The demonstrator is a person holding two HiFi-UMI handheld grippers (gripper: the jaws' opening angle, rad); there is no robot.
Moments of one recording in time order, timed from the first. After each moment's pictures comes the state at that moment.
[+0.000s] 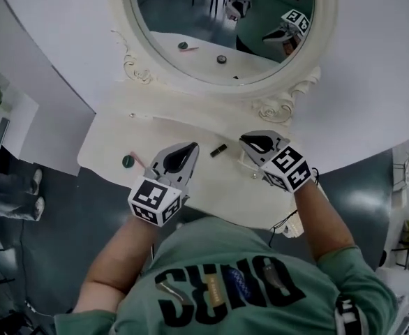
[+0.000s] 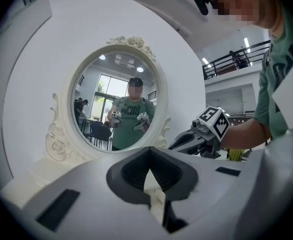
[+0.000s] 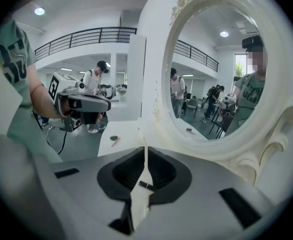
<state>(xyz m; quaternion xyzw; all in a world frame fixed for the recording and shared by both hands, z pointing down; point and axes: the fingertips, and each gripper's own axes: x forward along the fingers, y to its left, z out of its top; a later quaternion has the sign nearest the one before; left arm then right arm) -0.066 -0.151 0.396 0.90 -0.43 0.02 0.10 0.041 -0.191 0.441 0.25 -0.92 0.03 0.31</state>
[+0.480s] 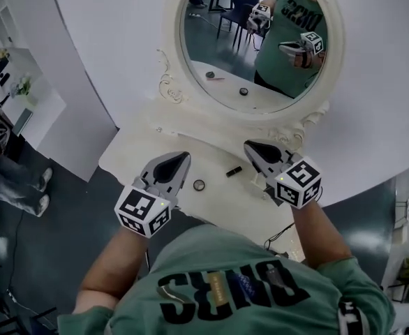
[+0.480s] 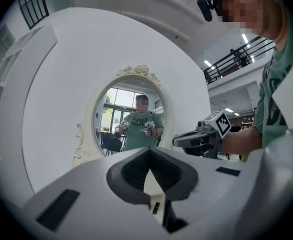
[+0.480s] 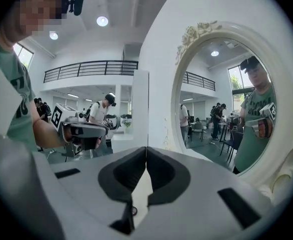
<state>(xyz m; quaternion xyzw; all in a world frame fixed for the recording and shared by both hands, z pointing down) -0.154 -0.105 0.314 0.87 -0.49 0.00 0.05 -0.032 -0.167 0.320 0.23 -0.96 0.02 0.13</state>
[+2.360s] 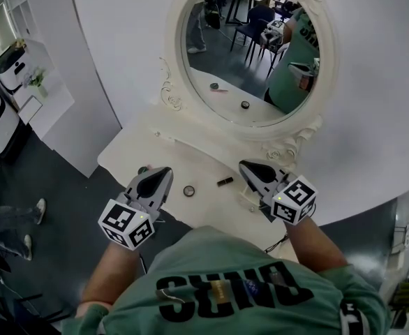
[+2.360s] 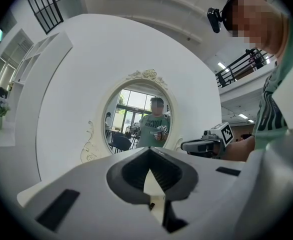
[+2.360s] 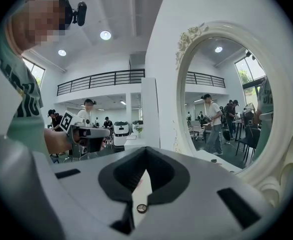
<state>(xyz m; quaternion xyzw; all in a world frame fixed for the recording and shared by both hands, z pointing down) -0.145 -0.075 0.314 0.83 -0.55 -0.04 0.08 0.006 -0.150 0.322 0.16 -0.98 0.04 0.08</state>
